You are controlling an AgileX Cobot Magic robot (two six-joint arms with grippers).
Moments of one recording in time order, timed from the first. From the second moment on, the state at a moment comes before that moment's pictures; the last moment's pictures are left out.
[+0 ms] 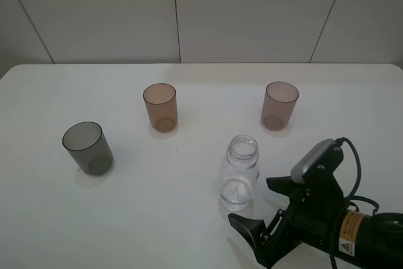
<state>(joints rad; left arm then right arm) -0.09 -0.01 -0.50 0.00 1.06 -0.02 0.90 1.90 -0.01 0.06 -1.20 0.17</state>
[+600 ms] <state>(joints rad) -0.09 -0.01 -0.50 0.00 1.06 -0.02 0.90 1.88 -0.04 0.06 -1.21 0.17</state>
